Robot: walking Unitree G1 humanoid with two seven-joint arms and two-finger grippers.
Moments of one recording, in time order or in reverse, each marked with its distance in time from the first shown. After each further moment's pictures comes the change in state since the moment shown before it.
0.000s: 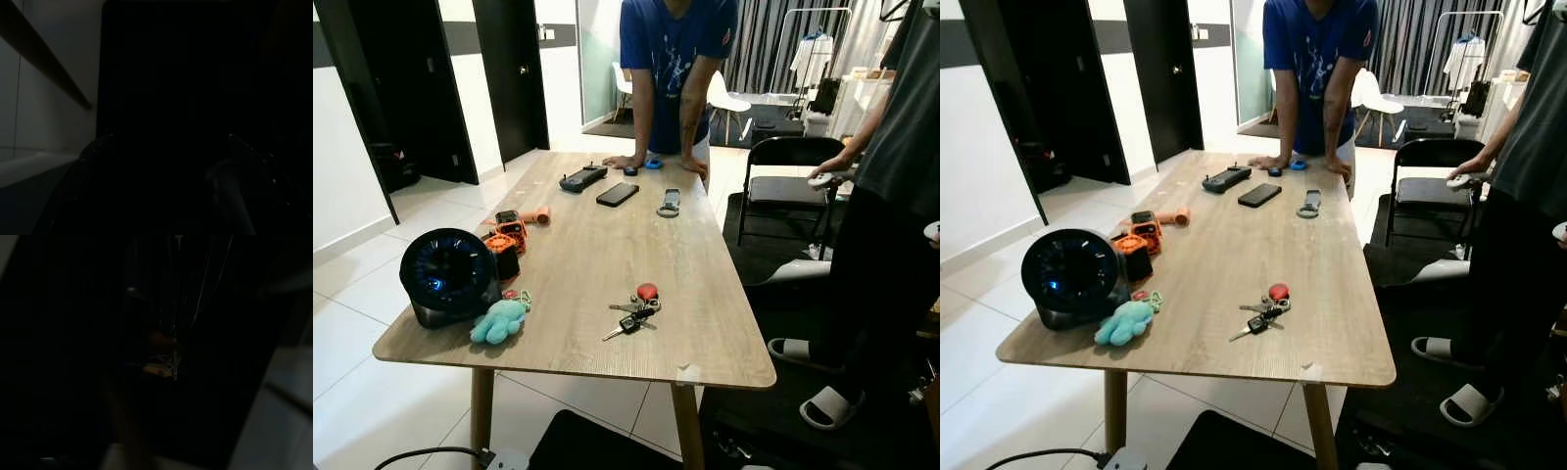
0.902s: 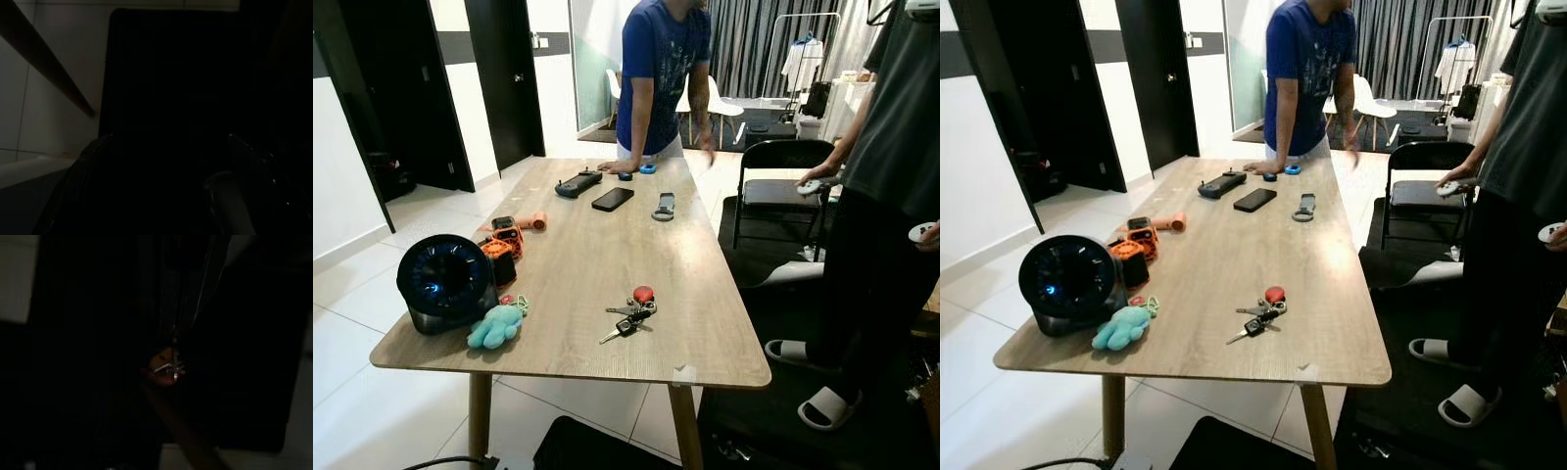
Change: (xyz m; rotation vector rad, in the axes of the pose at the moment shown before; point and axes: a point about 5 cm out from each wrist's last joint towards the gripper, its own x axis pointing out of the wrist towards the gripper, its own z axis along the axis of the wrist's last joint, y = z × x) left arm 0.004 -0.015 -0.013 0.003 0.023 0.047; right arm -0.006 -0.014 -0.021 0.009 0.024 -0.137
